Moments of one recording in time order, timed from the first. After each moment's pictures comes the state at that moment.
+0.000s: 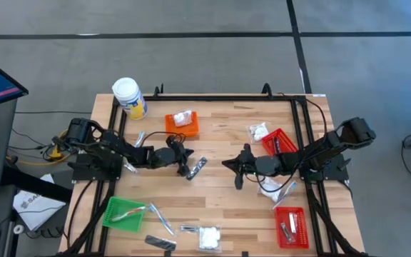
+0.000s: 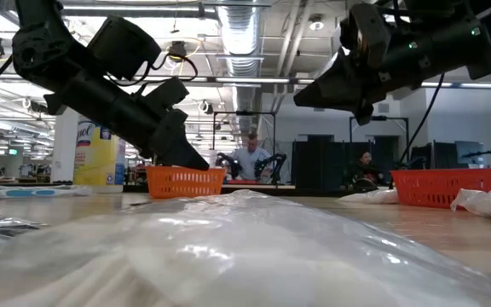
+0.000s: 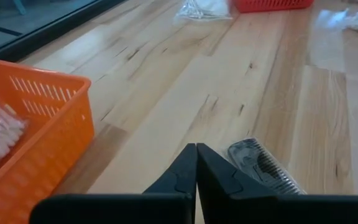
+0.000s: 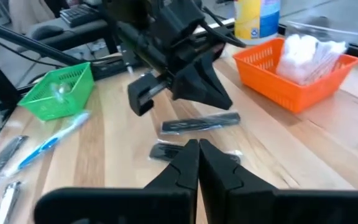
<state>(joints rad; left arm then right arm) -0.06 1.67 0.44 0.70 -0.50 -0.21 0.27 1.49 0.50 0.66 0.48 0.38</state>
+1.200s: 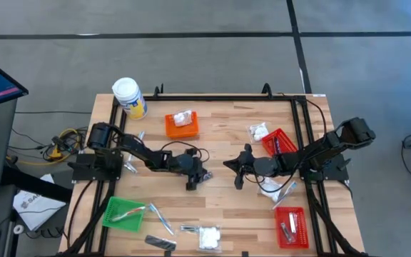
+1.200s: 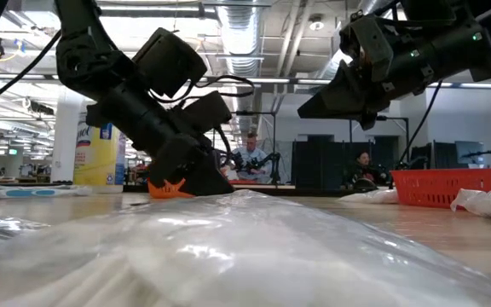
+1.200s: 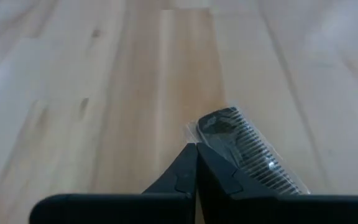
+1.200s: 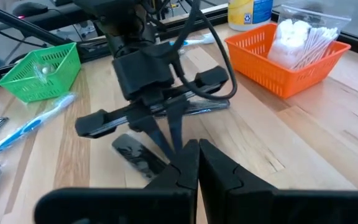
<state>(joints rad) -0.10 1.91 0.69 0.56 -0.11 0.02 0.27 1.49 0.50 0.60 0.50 0.37</state>
